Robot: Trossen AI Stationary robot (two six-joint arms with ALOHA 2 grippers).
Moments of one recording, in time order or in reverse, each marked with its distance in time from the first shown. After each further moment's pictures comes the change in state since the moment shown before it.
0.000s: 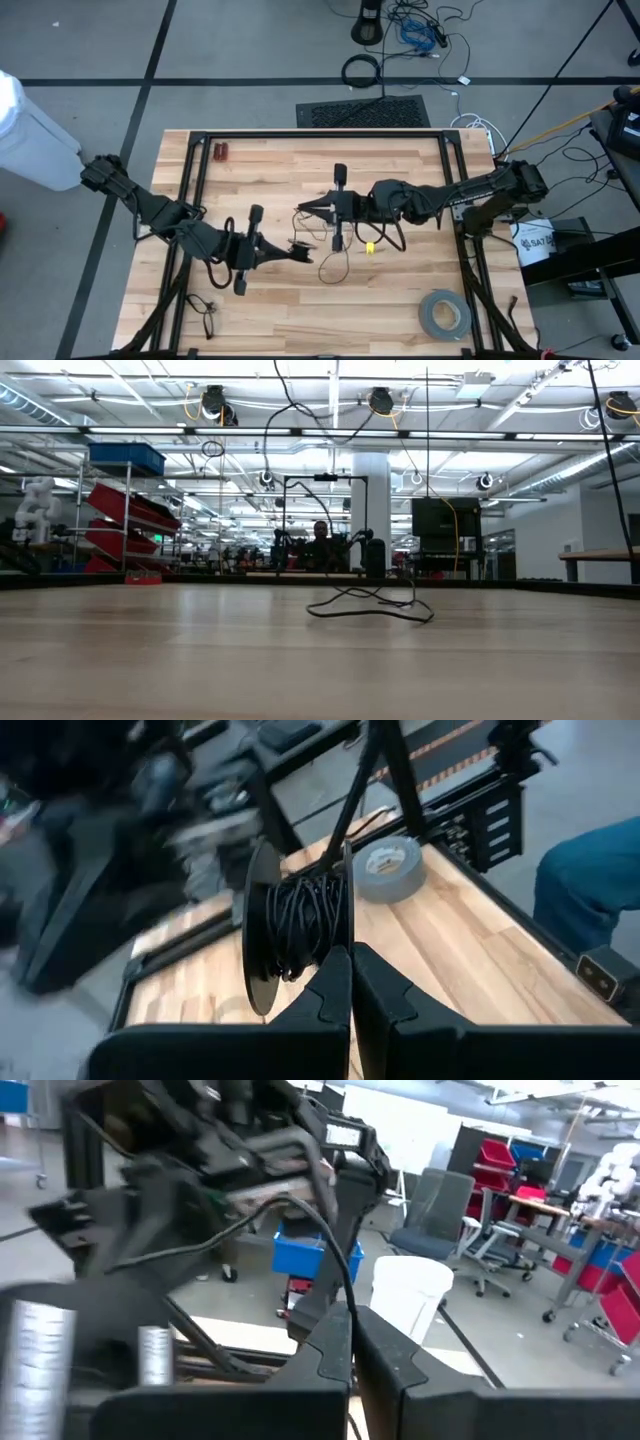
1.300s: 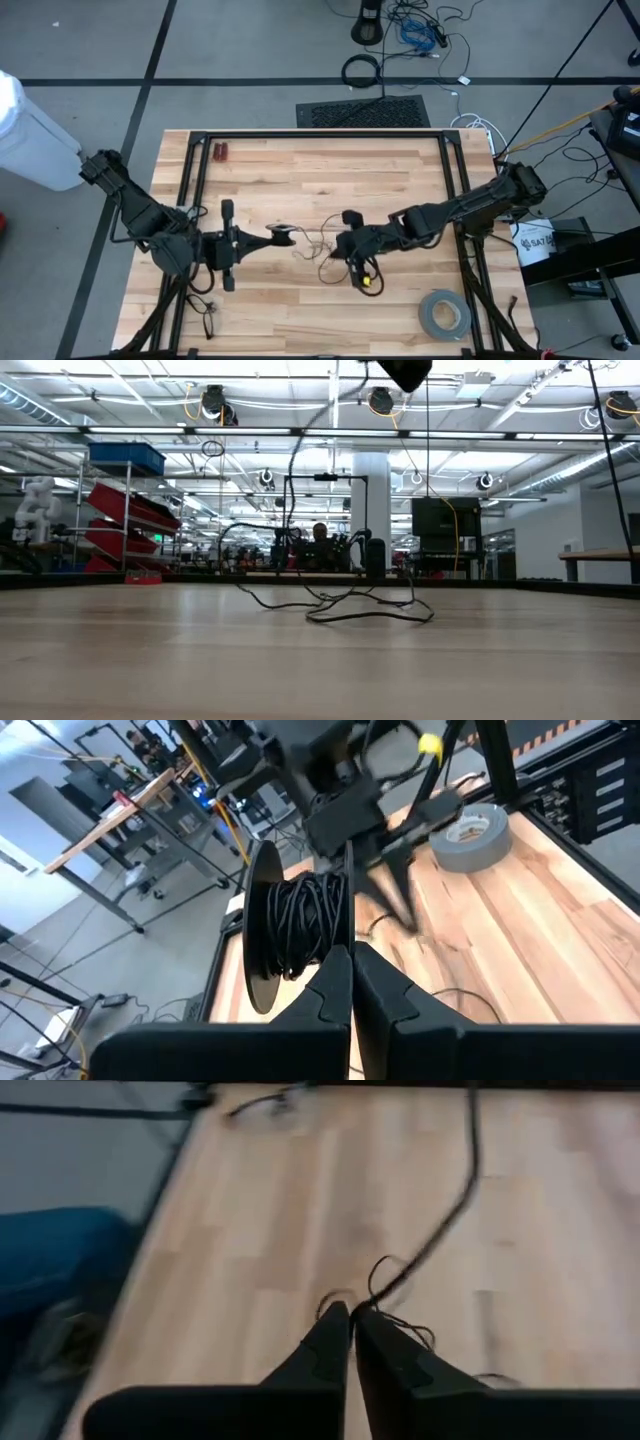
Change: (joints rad) left arm -0.161 -0.066 0.000 -0.135 -0.404 -0.065; right arm 0.164 0.022 0.000 -0.698 -0.108 0.369
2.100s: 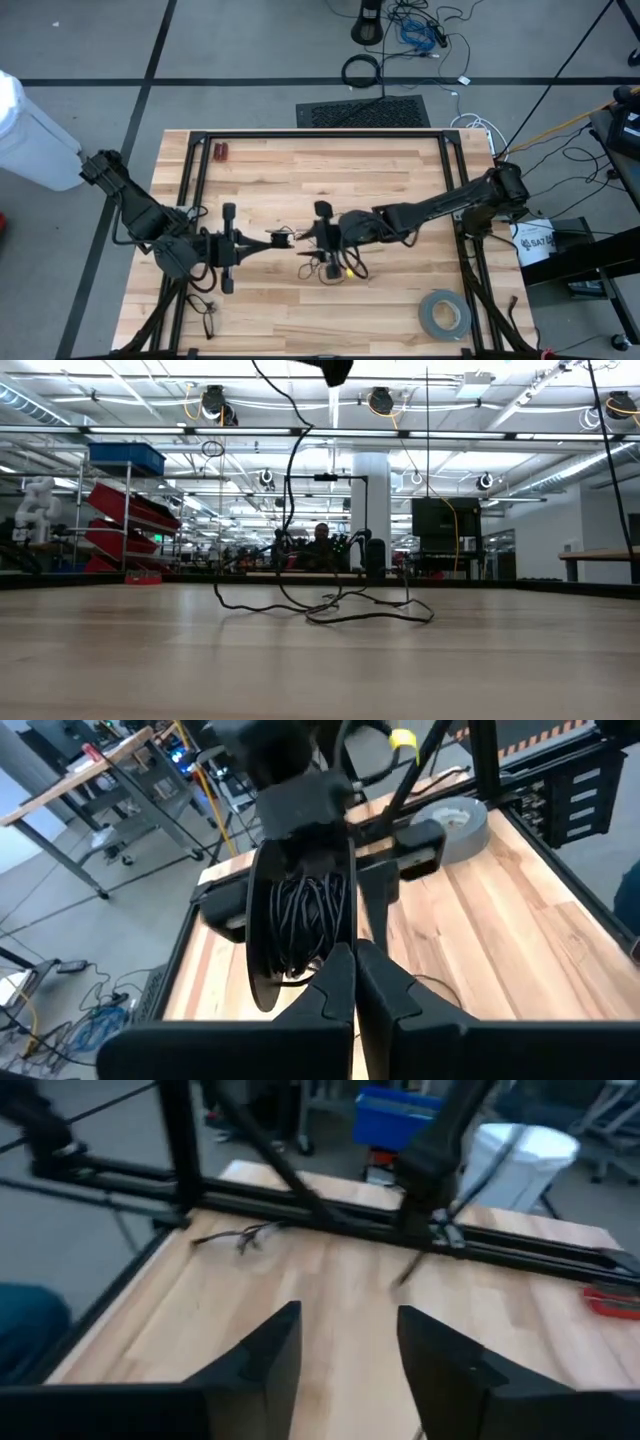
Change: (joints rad) left arm -0.004 0.009 0.001 -0.069 0.040 -0.174; right arm -0.095 0.147 0.000 0.500 -0.010 -0.266
